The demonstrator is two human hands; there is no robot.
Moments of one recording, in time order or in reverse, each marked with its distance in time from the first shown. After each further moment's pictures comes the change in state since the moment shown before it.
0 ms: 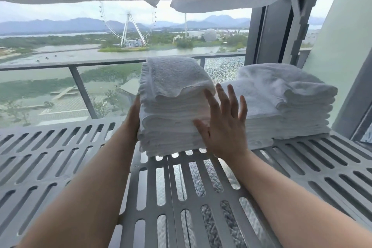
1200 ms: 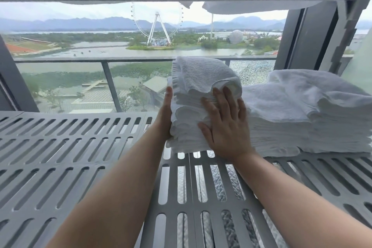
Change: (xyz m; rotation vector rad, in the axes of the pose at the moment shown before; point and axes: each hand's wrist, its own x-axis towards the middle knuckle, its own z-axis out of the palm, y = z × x) left_hand 0.015 -0.017 -0.001 -0.281 -0.060 -0.191; right_hand 0.012 -0.024 0.045 0.093 0.130 -0.234
